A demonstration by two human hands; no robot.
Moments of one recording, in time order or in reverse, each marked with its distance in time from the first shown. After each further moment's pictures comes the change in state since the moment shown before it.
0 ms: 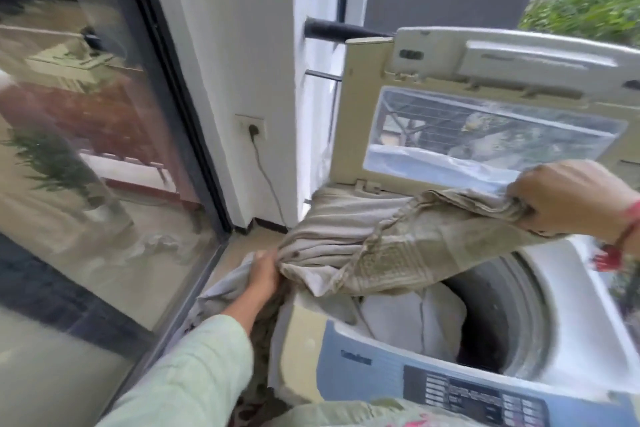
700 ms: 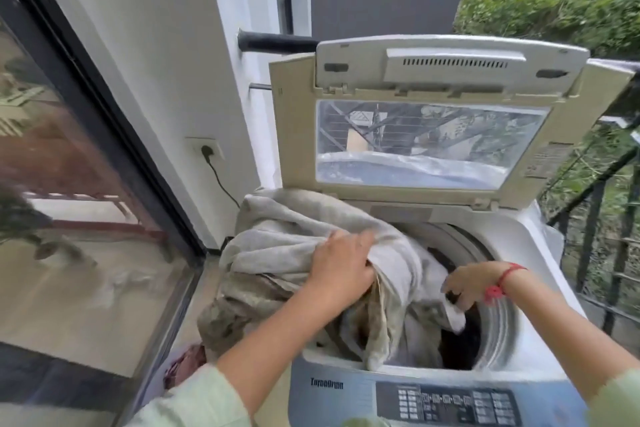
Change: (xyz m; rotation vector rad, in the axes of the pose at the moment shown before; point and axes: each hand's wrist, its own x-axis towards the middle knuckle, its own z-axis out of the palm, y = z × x) left_hand -0.096 0.254 -0.046 0.433 -0.214 0.582; right_hand 0.011 -0.059 0.156 0.750 -0.693 -0.089
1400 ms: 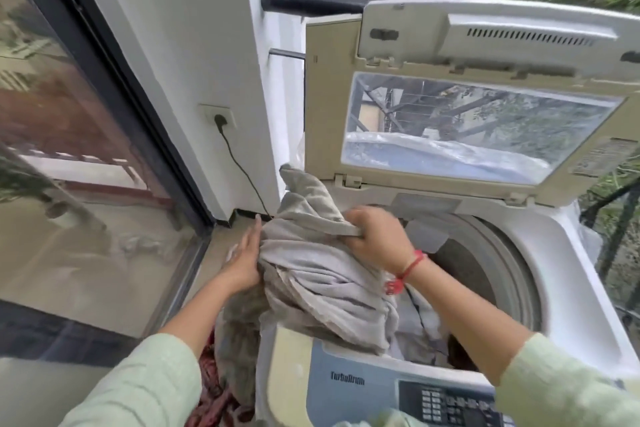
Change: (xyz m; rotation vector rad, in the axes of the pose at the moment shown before) left_hand -0.014 -0.242 0.095 -0.402 -0.225 -0.316; right_hand 0.028 -0.183 -0.032 0.280 0.884 -0.431
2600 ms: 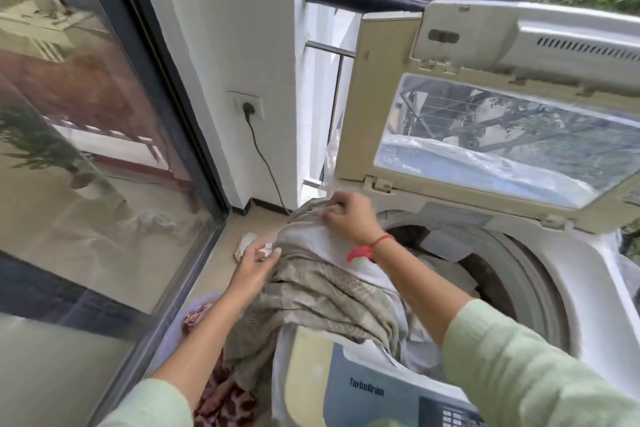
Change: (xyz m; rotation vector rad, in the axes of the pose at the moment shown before) left_hand -0.053 0.016 0.004 -0.790 0.247 -0.319; right_hand 0.073 -0.029 0.063 0.189 -0.072 0.184
